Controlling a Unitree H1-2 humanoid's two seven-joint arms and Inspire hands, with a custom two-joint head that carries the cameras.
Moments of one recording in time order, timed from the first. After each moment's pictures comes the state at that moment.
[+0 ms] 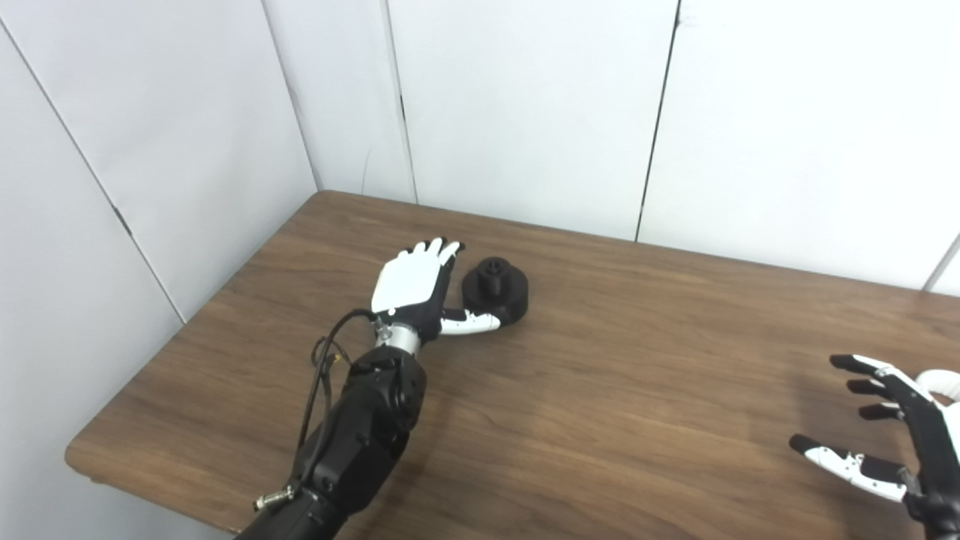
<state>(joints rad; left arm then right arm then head) -0.29 0.34 -0.15 0.08 0.89 0.45 -0.01 -0.13 -0.23 0.07 -0.15 -0.53 0.06 -0.02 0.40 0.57</state>
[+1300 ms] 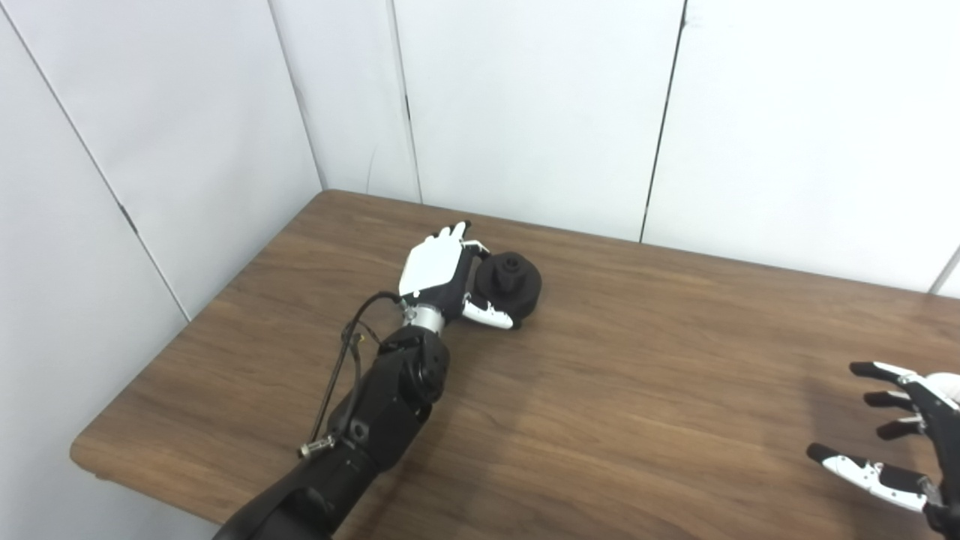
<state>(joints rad) -0.44 0.32 -0.17 0.40 0.70 0.27 0.20 -0.10 -0.23 0.05 -0.20 -0.54 0.09 -0.02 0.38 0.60</state>
